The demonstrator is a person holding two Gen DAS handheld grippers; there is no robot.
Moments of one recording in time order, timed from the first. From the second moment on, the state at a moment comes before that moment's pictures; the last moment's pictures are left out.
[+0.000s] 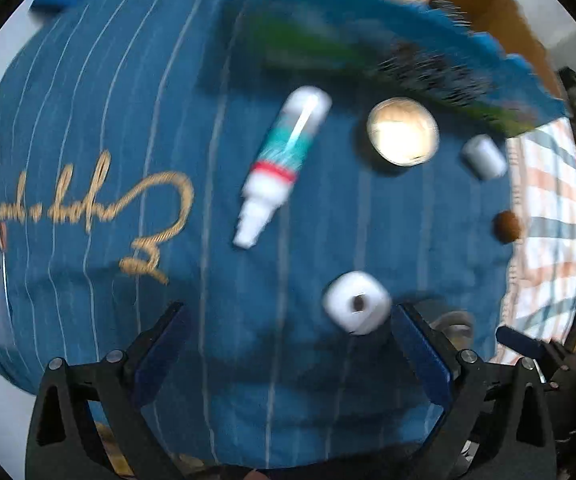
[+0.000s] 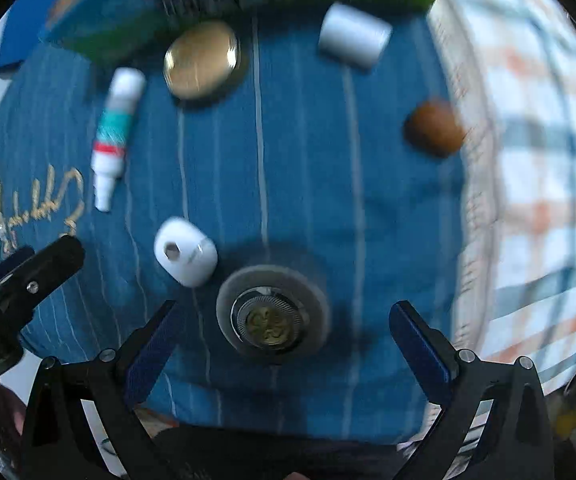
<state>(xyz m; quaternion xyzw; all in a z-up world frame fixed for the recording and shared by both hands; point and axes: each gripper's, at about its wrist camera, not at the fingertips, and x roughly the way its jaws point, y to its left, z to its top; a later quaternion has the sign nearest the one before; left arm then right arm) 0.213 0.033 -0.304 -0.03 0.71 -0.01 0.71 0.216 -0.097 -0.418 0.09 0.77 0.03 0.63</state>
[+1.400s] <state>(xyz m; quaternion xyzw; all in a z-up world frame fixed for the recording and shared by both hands) 0.264 0.013 -0.384 0.00 0.72 -0.02 0.69 0.243 -0.116 -0.463 0.05 0.79 -0.03 0.61</state>
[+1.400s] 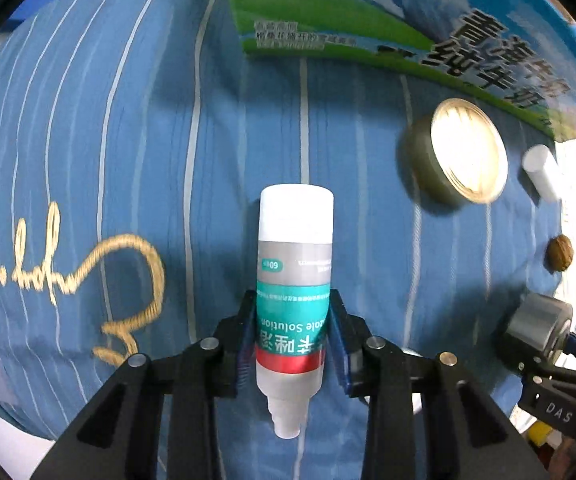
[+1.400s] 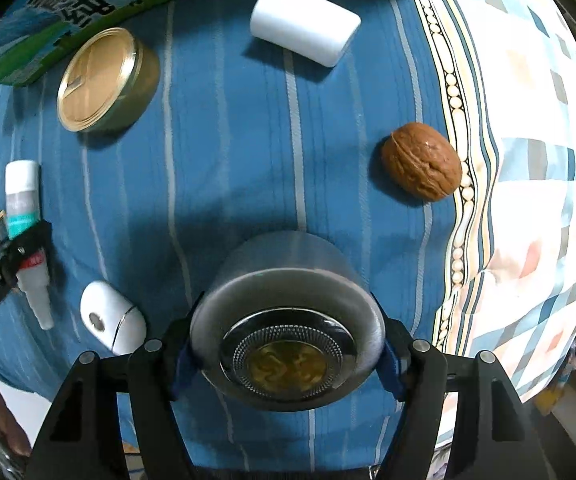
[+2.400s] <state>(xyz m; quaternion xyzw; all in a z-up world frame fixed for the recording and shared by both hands) 0.246 -0.008 -0.204 0.00 0.62 -0.12 0.78 0.264 -0.132 -0.287 0.08 0.71 0.04 0.70</state>
